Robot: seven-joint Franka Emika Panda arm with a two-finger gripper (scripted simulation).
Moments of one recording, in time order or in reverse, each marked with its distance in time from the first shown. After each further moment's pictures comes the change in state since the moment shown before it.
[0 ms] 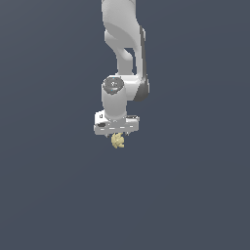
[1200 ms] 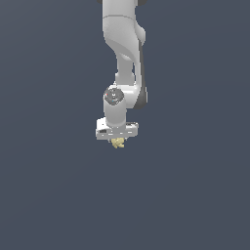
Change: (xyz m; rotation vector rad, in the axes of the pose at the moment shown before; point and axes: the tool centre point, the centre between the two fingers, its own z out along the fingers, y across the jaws) arm -0.001 0.000 0.045 0.000 0.000 -0.003
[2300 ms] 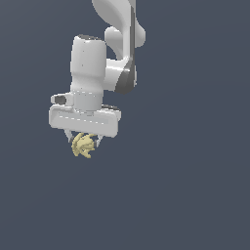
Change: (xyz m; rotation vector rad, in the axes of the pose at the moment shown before) arm 0.130 0.109 -0.214 -0.187 0.552 0.190
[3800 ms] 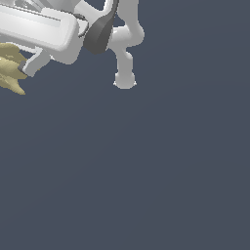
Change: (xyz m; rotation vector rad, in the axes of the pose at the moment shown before) arm 0.122 0.102 -0.197 -0.178 0.512 0.177
